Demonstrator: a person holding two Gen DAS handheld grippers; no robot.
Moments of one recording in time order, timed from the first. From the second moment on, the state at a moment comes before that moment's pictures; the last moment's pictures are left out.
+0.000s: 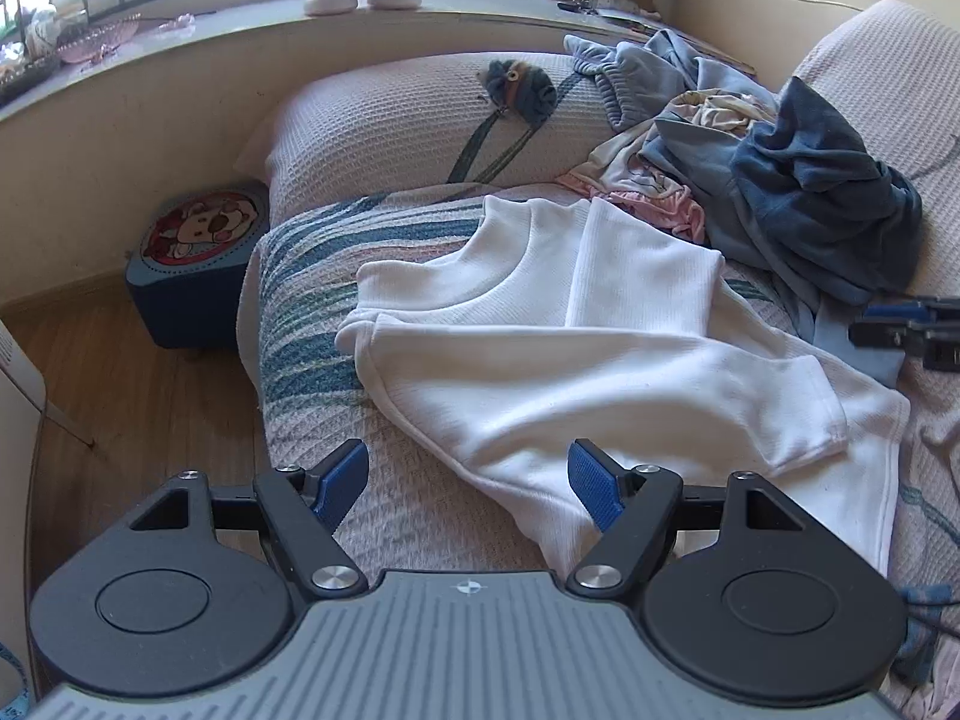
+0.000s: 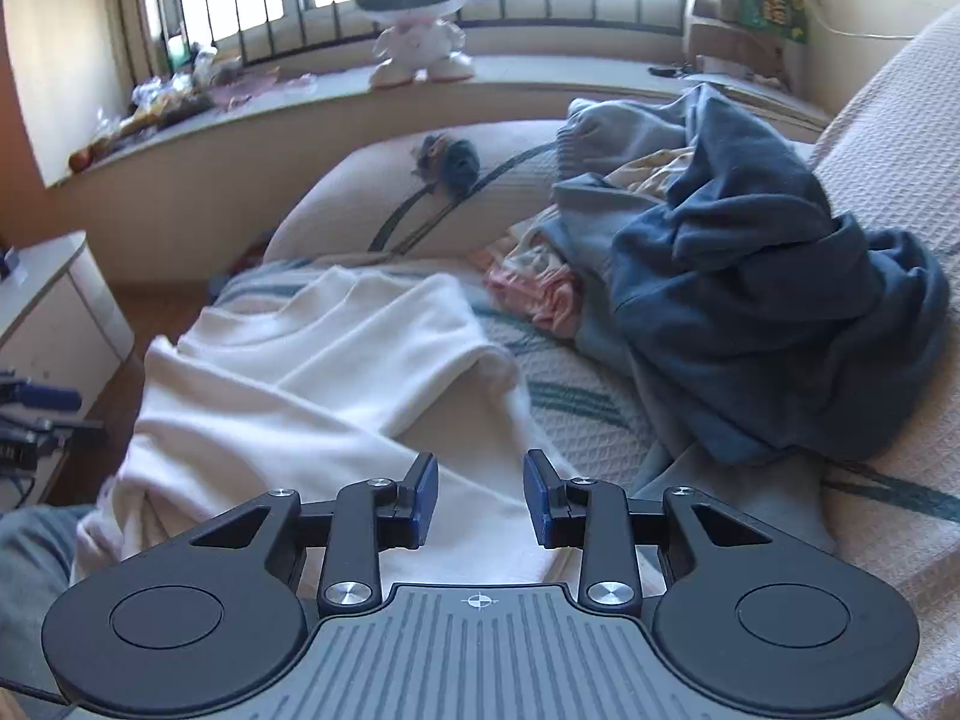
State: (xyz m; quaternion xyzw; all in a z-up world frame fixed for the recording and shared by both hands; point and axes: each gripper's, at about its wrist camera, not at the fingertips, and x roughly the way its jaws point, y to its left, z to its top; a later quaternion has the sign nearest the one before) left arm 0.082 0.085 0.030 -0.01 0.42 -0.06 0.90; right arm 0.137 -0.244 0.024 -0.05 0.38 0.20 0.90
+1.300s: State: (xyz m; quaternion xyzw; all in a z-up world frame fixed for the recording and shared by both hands) left arm 0.195 0.122 -0.028 -0.08 0.48 -0.07 0.87; right arm 0.342 -0.016 -0.047 -0.25 0.47 0.32 0.79
